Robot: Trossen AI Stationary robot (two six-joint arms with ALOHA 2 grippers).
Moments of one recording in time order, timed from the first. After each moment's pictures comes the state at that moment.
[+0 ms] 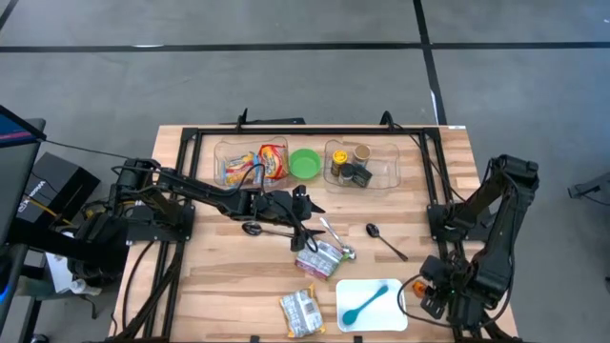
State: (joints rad) left arm -0.12 1.66 0.99 0.25 -0.11 -0.03; right arm 1.20 1.43 1.04 -1.13 0.21 1.85
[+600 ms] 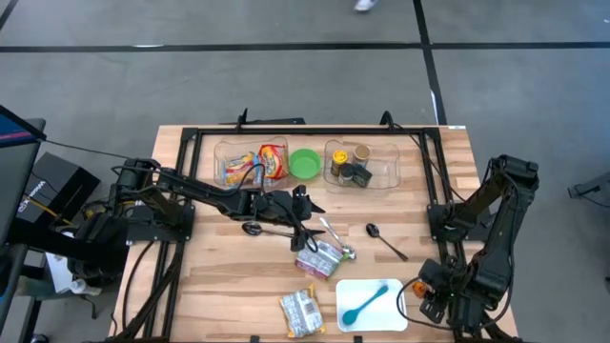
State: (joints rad) left arm -0.12 1.66 0.99 0.25 -0.11 -0.03; right arm 1.20 1.43 1.04 -1.06 0.21 1.85
